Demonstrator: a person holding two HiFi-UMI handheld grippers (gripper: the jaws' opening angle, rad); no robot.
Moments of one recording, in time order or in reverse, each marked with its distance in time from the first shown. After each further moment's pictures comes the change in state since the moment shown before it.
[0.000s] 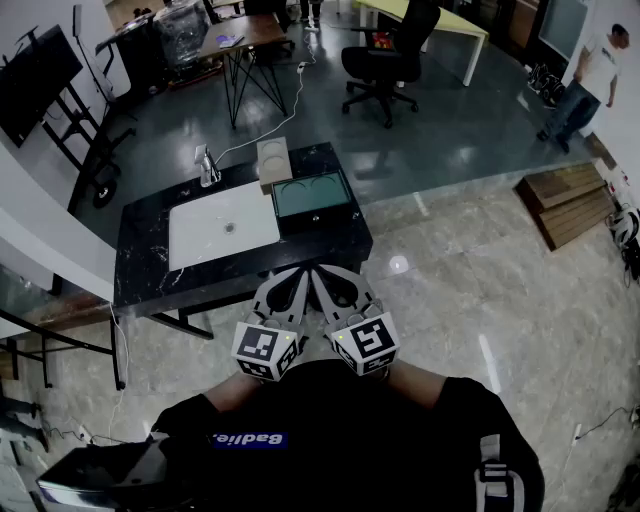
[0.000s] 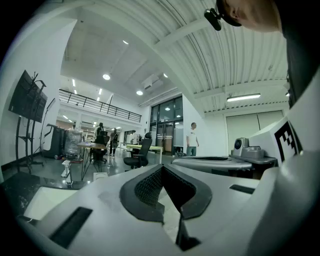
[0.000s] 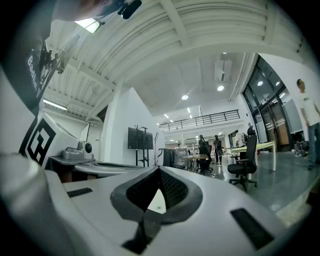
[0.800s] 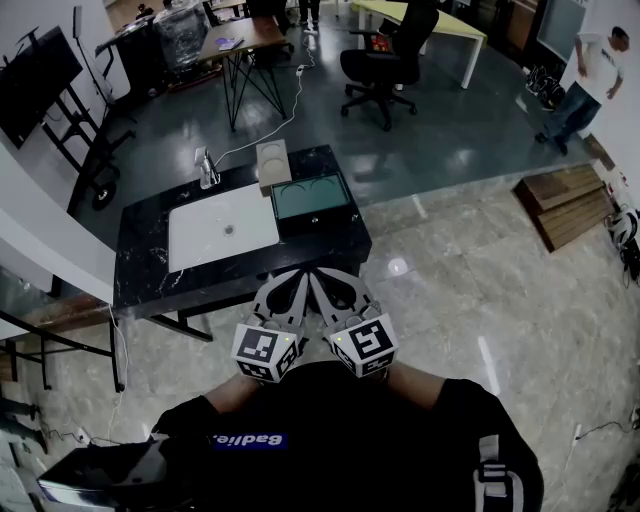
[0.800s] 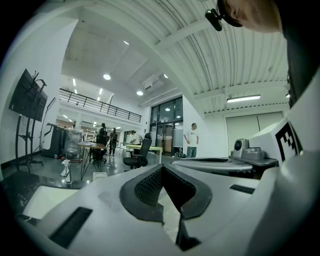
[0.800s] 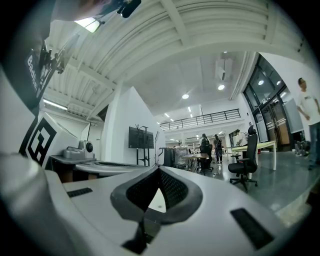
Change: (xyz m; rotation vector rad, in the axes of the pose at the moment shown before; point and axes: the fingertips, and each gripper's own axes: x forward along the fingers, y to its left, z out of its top) left arm -0.006 -0.003 0.002 -0.007 -0.004 -0.004; right arm -0.003 0.008 0.000 -0.001 0.013 0.005
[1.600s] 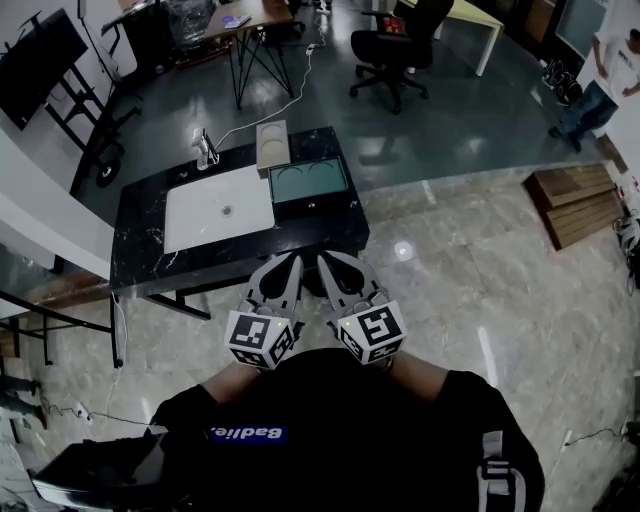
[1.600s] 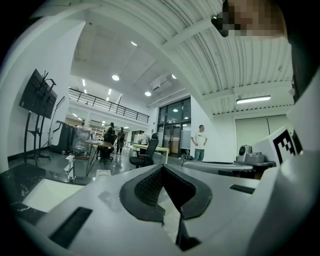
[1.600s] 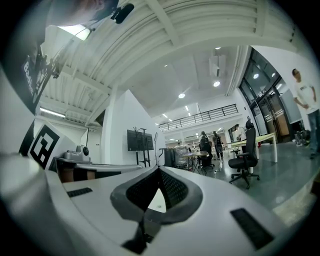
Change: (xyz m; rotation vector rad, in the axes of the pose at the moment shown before) left arm 0.025 -0.002 0.000 -0.053 -0.013 0.088; right arm -0.013 -0.047 -0.003 0.072 -0.012 0.010
